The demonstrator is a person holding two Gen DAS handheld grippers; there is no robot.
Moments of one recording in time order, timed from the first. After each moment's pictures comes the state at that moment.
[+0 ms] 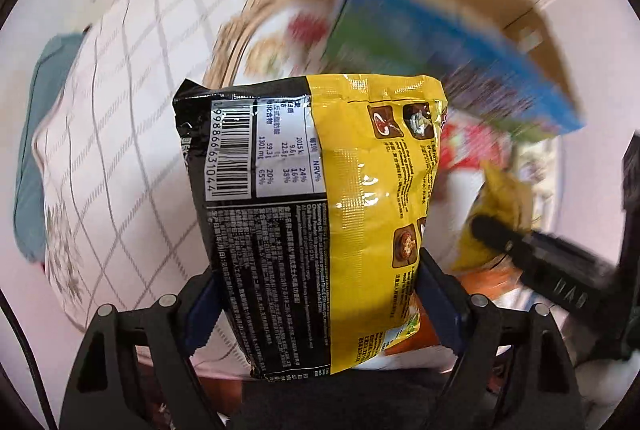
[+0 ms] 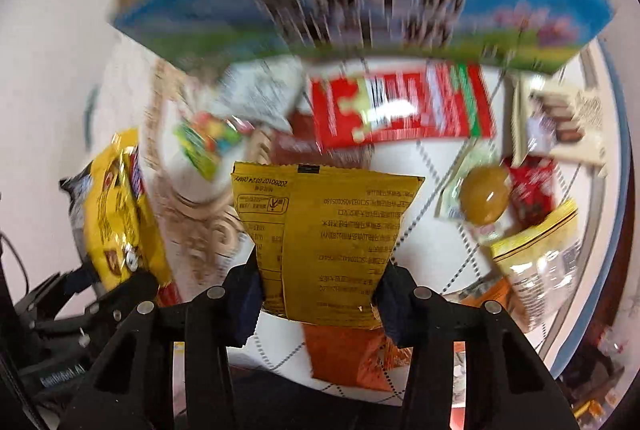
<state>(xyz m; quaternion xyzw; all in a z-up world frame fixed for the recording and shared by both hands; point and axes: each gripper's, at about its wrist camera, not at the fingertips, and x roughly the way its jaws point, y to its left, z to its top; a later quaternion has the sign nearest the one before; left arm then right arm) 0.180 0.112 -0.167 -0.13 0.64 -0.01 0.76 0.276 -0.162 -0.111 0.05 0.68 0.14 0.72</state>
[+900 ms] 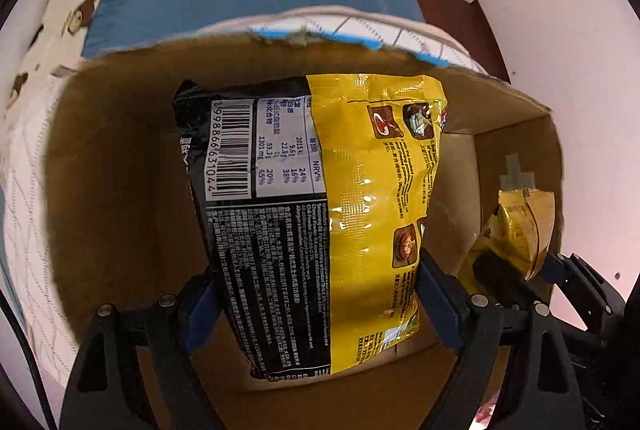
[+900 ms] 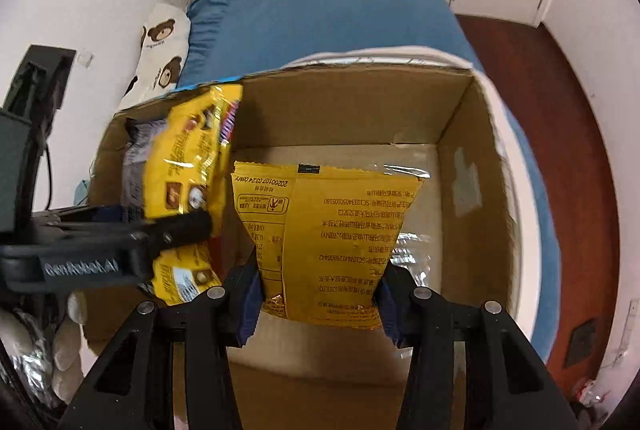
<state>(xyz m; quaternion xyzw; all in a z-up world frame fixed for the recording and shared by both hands) 0.518 -0.008 -0.197 -0.08 0.70 -0.09 0.71 0.527 -0.220 -0.079 0.04 0.63 0.12 0.77</state>
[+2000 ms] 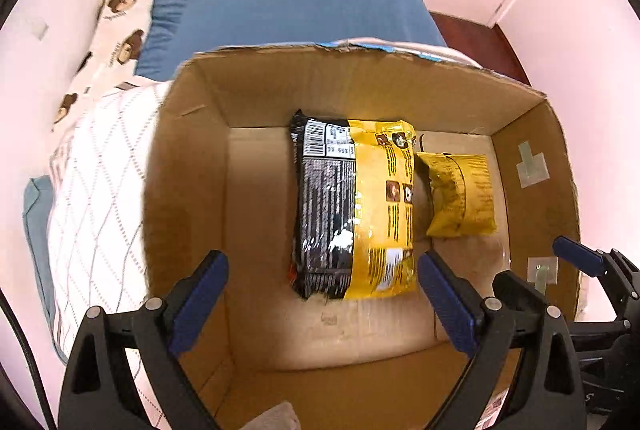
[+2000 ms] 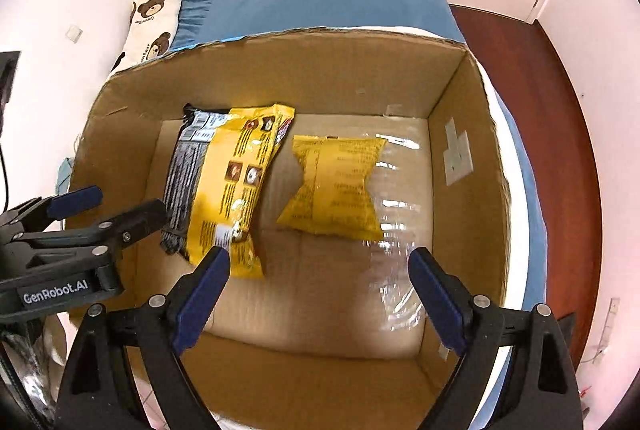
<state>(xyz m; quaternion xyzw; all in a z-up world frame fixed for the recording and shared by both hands) 0.451 0.016 -0.136 -0.03 0.63 -0.02 0.78 0.496 -0.208 -0.080 0.00 0.64 0.09 0.76</state>
